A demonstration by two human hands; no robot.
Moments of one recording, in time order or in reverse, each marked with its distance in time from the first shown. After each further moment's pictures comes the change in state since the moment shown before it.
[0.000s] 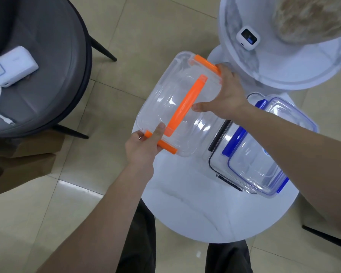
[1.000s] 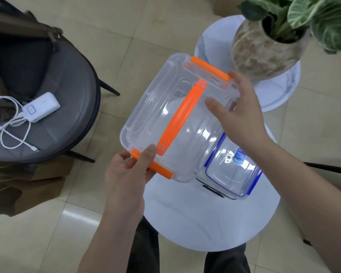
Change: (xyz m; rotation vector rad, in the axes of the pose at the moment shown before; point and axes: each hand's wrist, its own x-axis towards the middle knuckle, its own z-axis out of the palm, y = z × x) left_hand -0.146 0.054 -0.017 -0.019 -0.135 0.262; right_hand -0.107 -0.059 -0.104 0.370 0.340 -0.154
